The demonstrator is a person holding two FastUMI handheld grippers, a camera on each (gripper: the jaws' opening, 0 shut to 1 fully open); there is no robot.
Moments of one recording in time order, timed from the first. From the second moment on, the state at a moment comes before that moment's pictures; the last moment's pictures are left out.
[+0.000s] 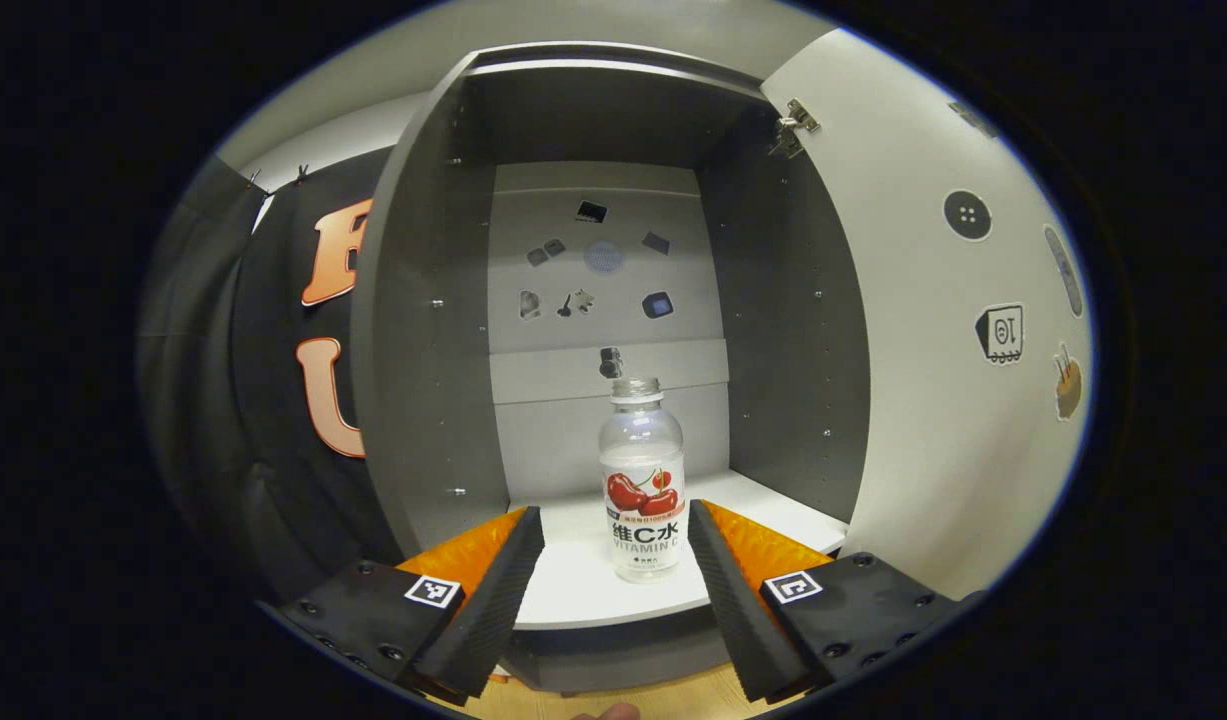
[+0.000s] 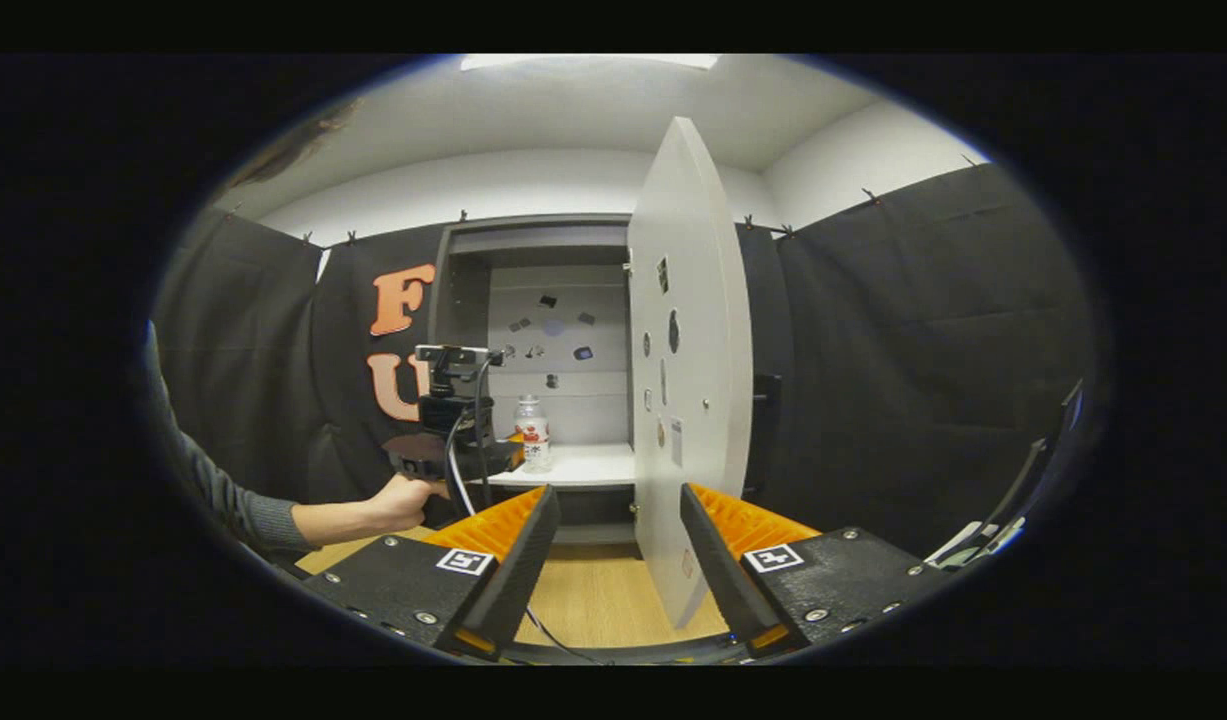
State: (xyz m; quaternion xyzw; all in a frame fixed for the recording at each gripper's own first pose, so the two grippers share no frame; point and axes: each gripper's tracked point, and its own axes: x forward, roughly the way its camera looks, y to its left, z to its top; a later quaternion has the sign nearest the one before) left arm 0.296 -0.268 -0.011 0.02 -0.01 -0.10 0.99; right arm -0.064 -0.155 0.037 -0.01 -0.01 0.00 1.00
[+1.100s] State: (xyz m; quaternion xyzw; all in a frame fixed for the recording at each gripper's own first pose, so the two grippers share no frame) left arm 0.404 -0.310 -0.023 0.03 -0.01 -0.08 1.00; right arm -0.034 -0.167 0.029 -0.01 0.02 0.00 1.00
